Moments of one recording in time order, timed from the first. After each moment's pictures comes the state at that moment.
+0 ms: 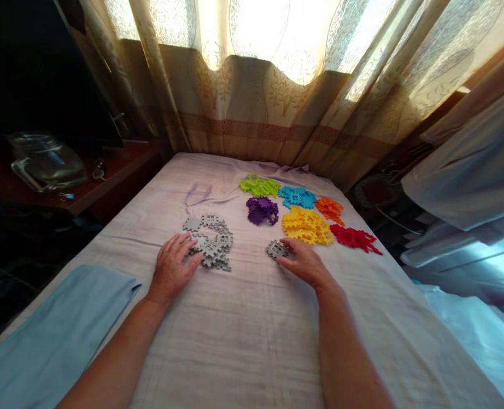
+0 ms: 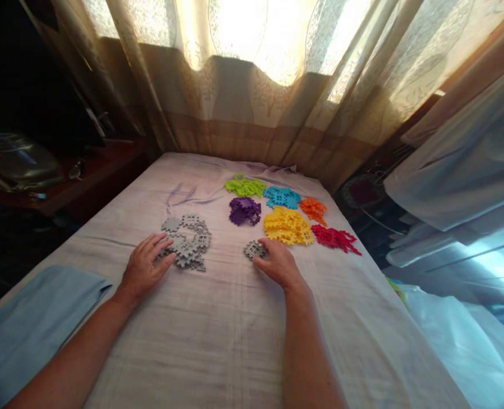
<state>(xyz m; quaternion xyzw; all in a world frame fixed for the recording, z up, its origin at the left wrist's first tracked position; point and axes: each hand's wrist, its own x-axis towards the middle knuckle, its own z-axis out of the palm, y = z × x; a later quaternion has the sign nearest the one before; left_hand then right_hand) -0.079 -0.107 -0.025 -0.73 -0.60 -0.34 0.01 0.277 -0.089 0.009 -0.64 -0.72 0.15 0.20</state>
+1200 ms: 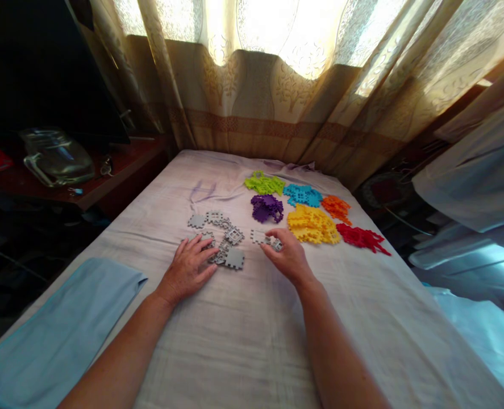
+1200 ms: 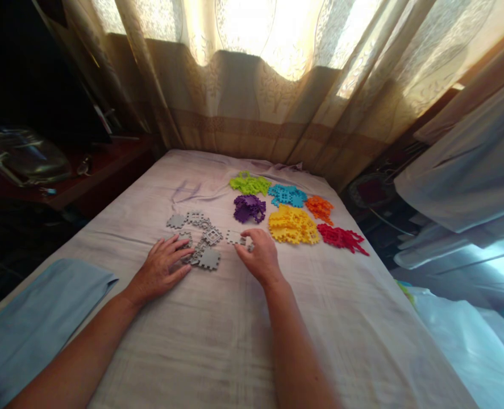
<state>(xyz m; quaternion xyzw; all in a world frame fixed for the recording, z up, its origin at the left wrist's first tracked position) -0.069 -0.119 -0.016 -0.82 -0.52 -0.21 -0.04 0.217 -0.086 0.015 -0.56 -0.74 0.12 0.36</state>
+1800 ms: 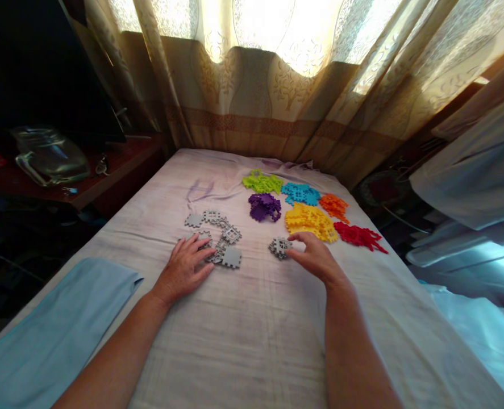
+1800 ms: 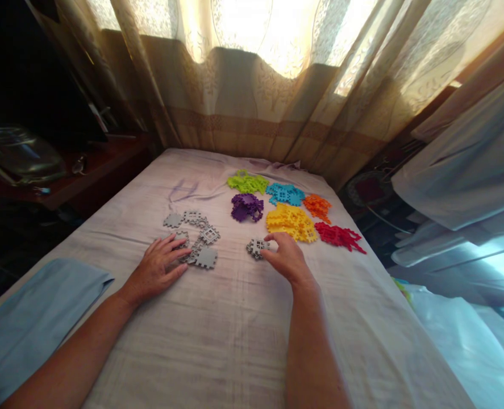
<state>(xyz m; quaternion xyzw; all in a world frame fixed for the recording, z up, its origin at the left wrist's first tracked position) -0.070 -0.119 -0.017 -0.82 -0.53 -0.22 -0.05 0.282 -0.086 0.026 -0.65 -0.70 0.15 0.24</state>
